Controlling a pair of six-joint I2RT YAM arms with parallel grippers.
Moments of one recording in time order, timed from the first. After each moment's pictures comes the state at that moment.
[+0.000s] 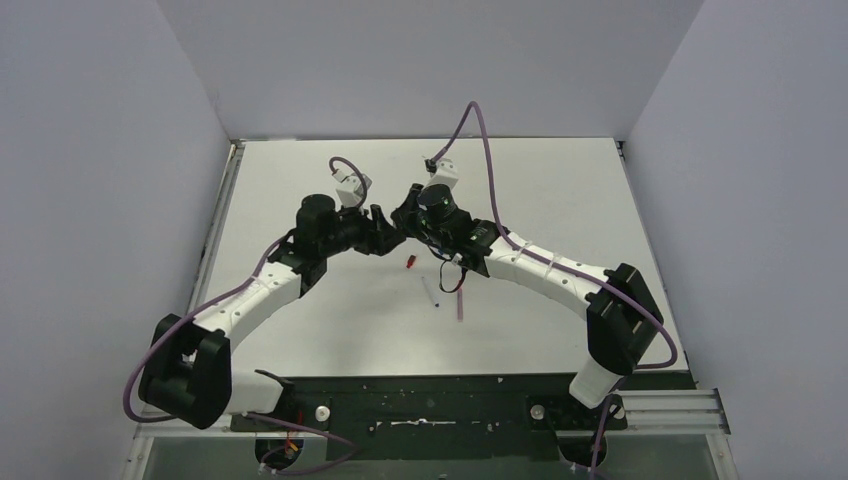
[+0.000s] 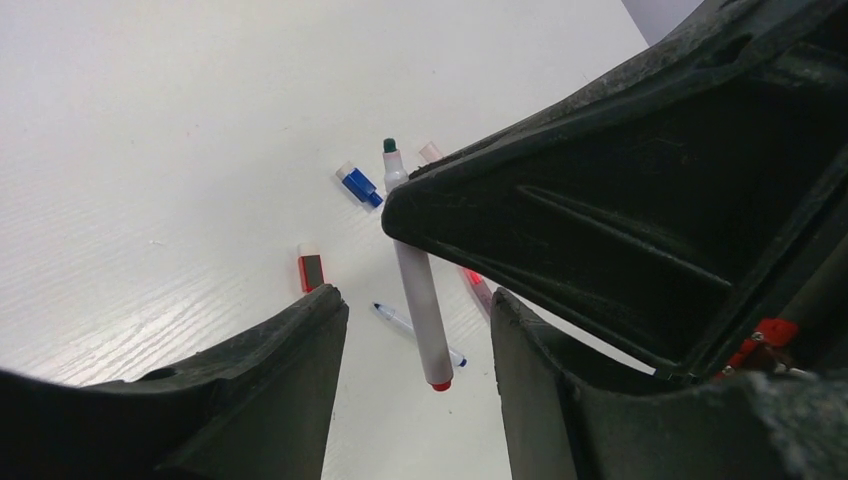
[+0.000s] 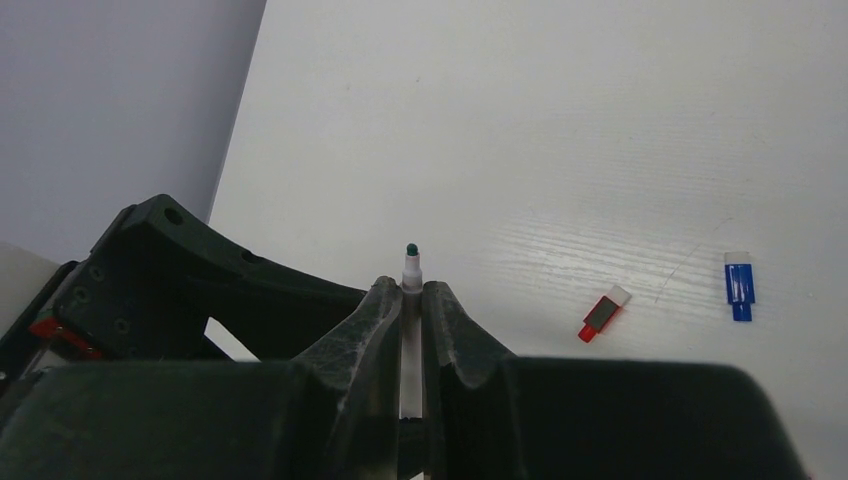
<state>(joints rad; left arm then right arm) -0.41 1.32 0.80 0.16 0.43 -0.41 0.84 1.66 1.29 -0.06 0.24 0.73</state>
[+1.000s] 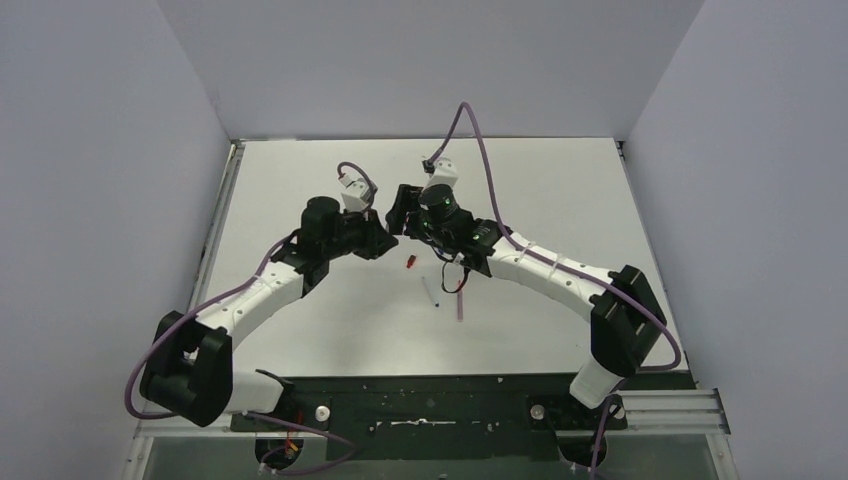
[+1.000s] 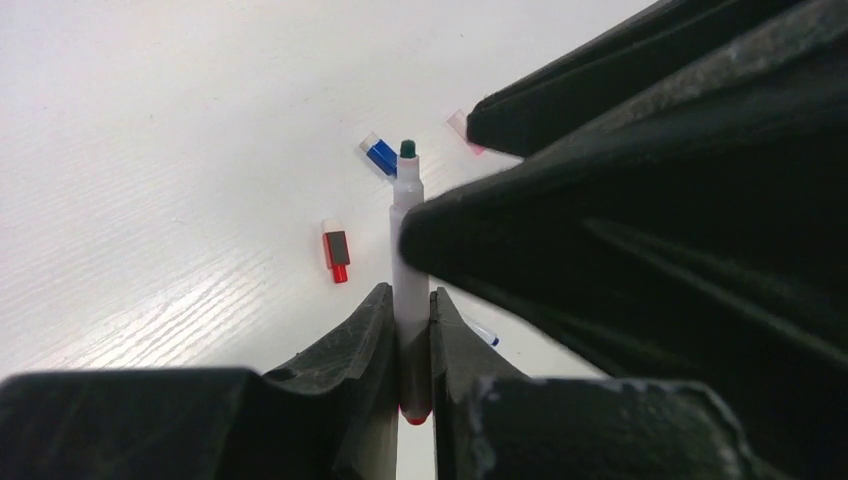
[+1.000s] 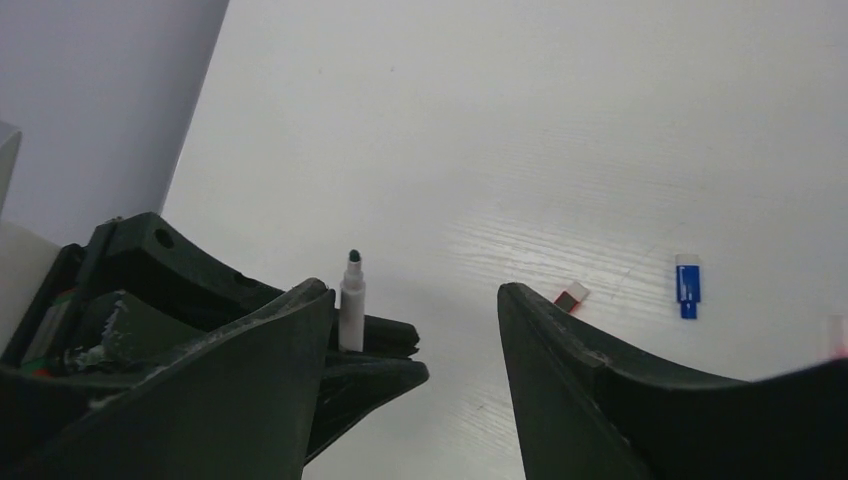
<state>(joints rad) -0.43 1.36 0.80 0.13 0.40 -0.33 0.84 1.65 1.29 -0.08 0.24 0.65</state>
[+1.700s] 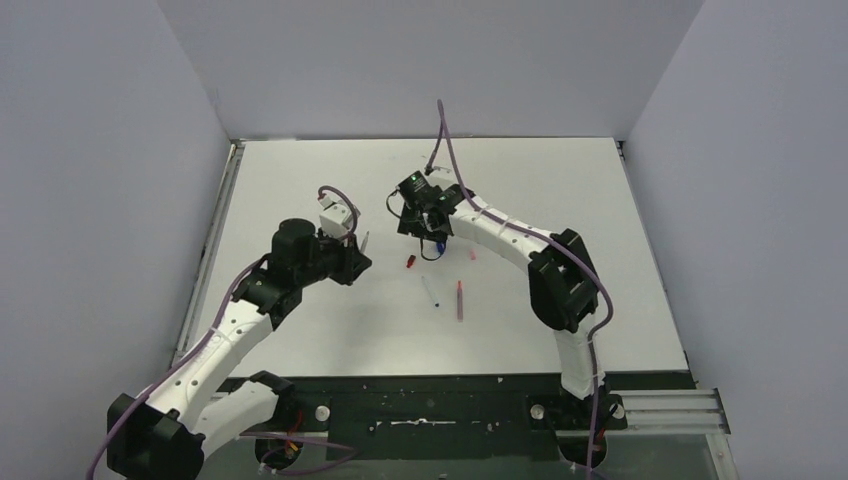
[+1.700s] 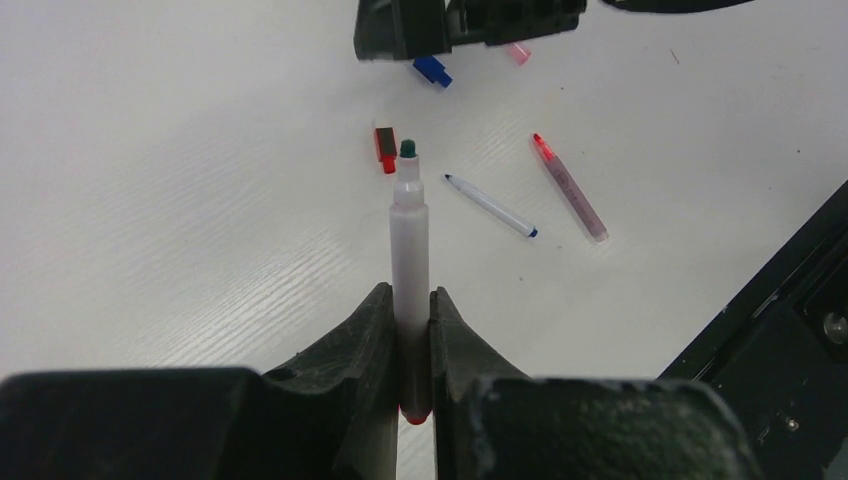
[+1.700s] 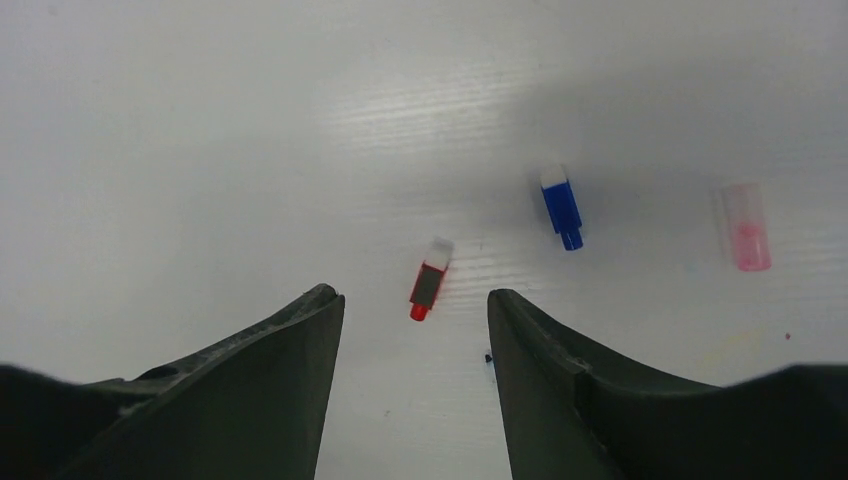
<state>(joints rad) -0.43 1.01 0.74 -0.23 0.30 -0.16 0.75 1.99 1.73 -0.66 0.31 0.83</state>
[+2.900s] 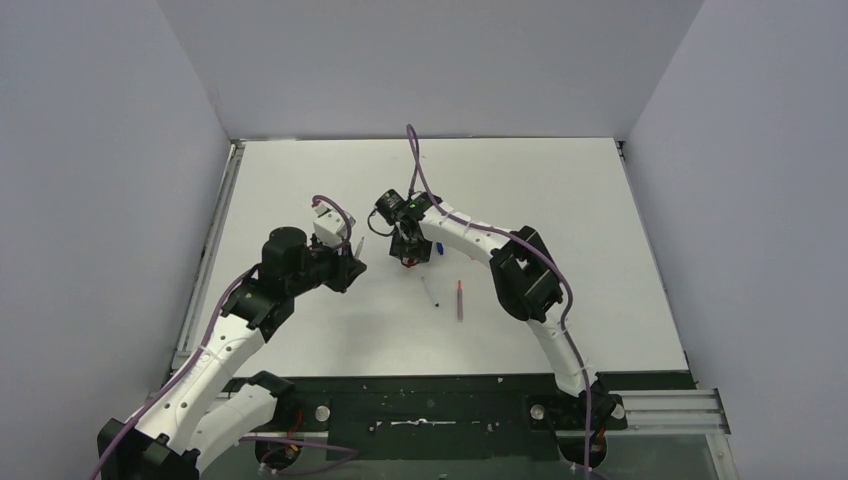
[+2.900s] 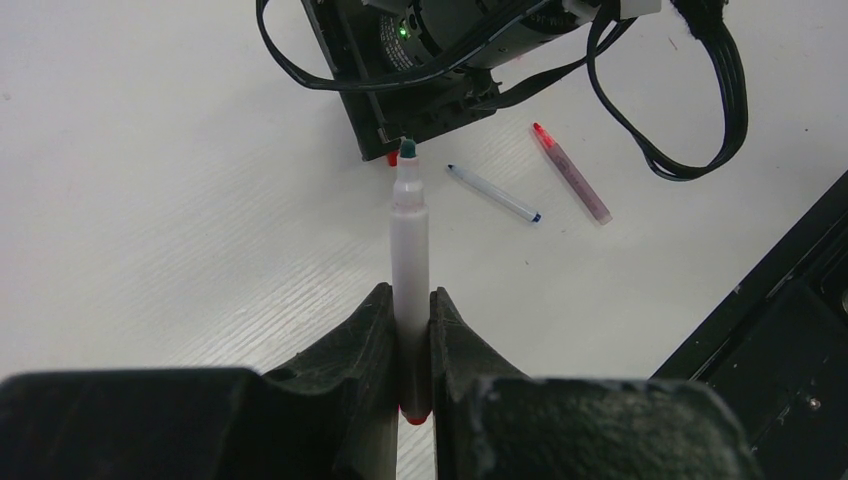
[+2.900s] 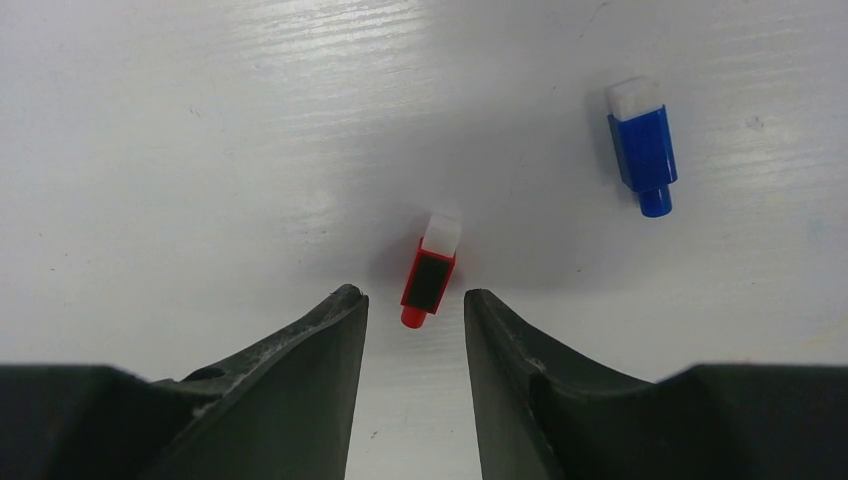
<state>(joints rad) -0.43 0.88 0.71 -0.30 0.29 -0.09 0.81 2.29 1.93 -0.91 0.26 0.93</state>
